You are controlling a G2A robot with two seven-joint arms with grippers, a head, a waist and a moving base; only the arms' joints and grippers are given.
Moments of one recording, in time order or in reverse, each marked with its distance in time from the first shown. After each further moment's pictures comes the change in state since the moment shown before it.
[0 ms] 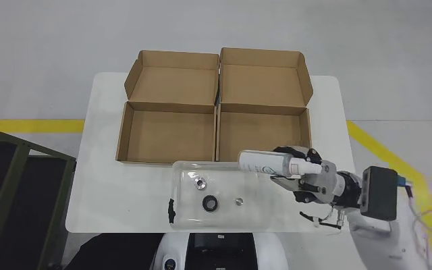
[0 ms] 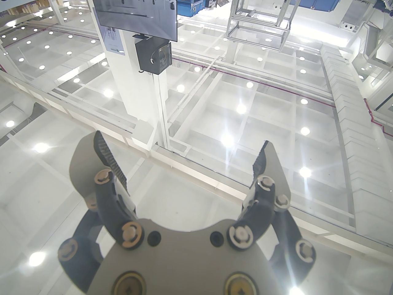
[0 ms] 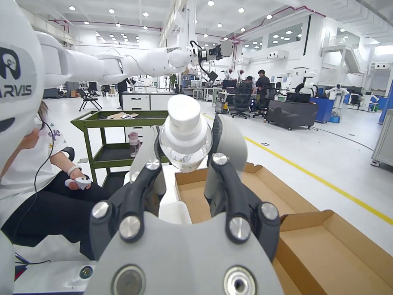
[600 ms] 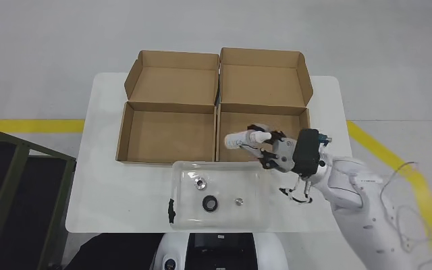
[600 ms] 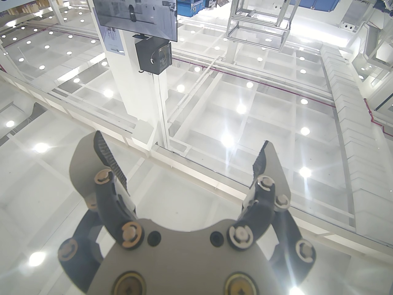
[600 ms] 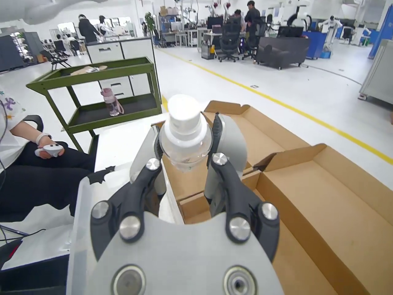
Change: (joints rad) left arm 0.000 0.000 0.000 0.000 0.000 0.000 0.000; right arm 0.212 -0.017 -0.190 0.215 -0.025 0.196 0.295
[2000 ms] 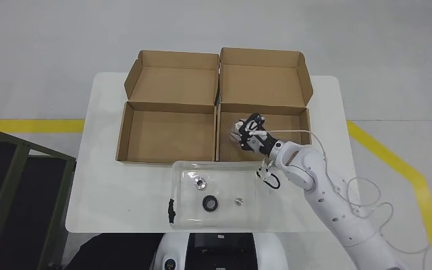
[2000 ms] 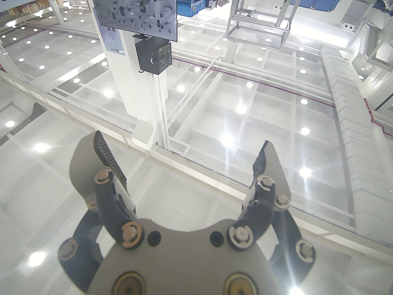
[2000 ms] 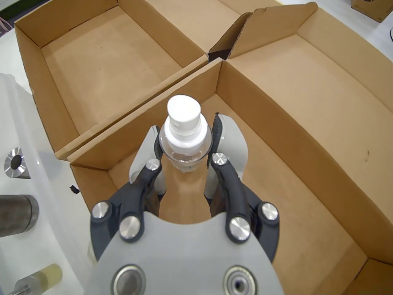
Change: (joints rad) left arm 0.000 0.000 0.000 0.000 0.000 0.000 0.000; right arm 0.241 -0.081 -0.285 0.355 -0.213 0.369 0.218
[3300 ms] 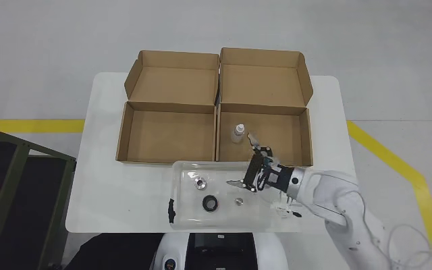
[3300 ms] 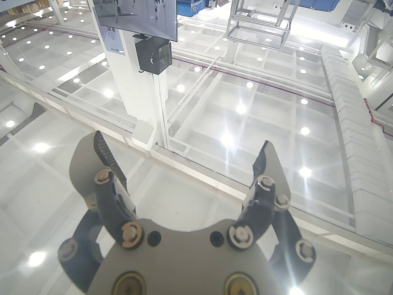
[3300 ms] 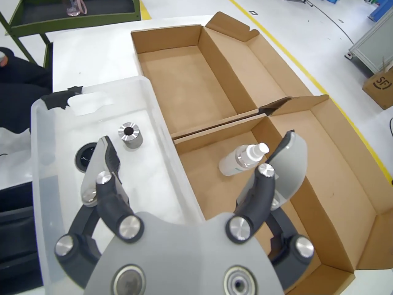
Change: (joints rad) left arm 0.000 0.000 0.000 0.000 0.000 0.000 0.000; right arm -0.343 0.073 0.229 -0.538 -0.122 -0.345 0.077
